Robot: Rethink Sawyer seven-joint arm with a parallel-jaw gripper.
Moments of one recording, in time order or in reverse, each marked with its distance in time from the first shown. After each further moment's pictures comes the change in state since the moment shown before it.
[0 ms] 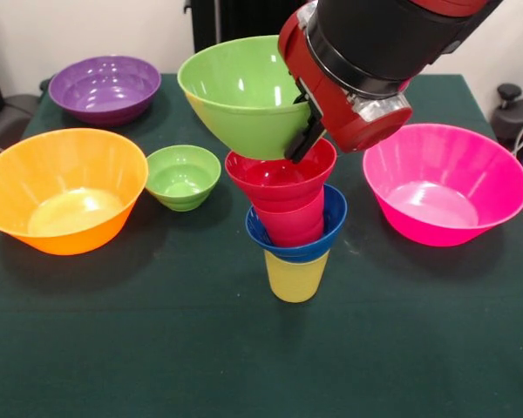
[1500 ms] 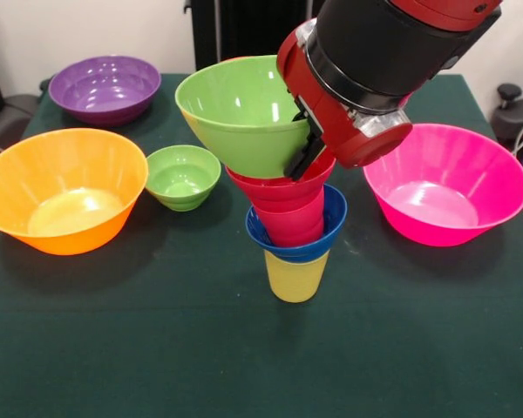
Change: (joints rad) arm 0.000 0.007 0.010 0.000 0.000 -0.054 0.000
